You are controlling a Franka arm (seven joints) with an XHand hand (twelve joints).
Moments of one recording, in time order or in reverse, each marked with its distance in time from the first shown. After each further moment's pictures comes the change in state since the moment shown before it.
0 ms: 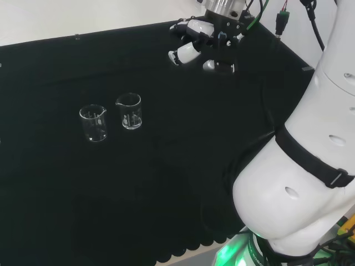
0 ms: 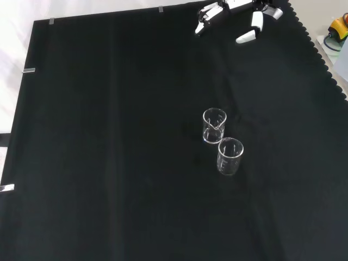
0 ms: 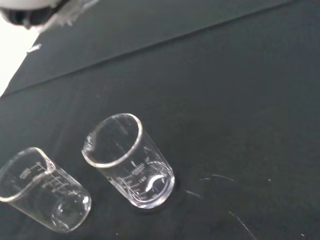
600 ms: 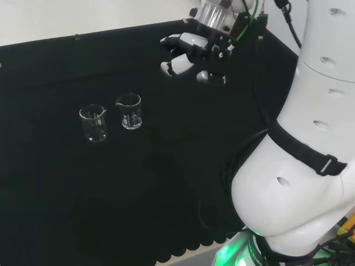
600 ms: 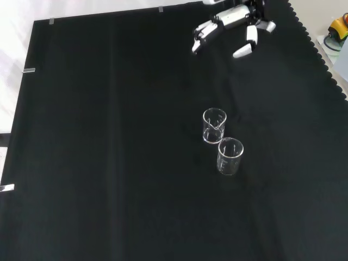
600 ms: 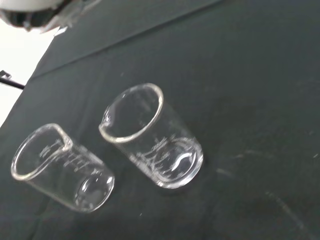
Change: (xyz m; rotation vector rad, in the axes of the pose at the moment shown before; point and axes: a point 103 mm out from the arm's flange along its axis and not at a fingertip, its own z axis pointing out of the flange) arm -0.003 0.021 0.045 0.060 0.081 -0.071
